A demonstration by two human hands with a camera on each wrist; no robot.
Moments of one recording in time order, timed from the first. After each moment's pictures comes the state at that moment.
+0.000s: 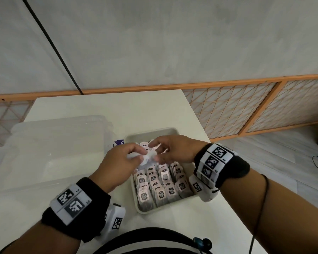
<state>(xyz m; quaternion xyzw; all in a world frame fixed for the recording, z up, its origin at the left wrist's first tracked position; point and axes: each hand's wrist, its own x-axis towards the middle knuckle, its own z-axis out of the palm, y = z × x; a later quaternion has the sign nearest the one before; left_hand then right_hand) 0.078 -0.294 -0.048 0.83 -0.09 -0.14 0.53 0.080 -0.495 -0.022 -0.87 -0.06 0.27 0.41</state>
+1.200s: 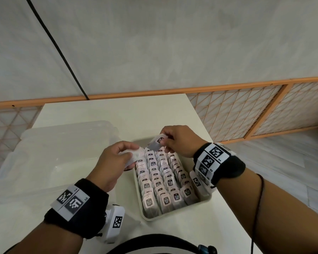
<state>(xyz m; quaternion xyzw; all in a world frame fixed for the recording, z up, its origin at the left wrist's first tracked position) 0.095 -0.282 -0.048 0.73 0.02 -0.14 0.66 0.104 -0.493 -0.017 -0.92 -0.06 0.08 0.38</state>
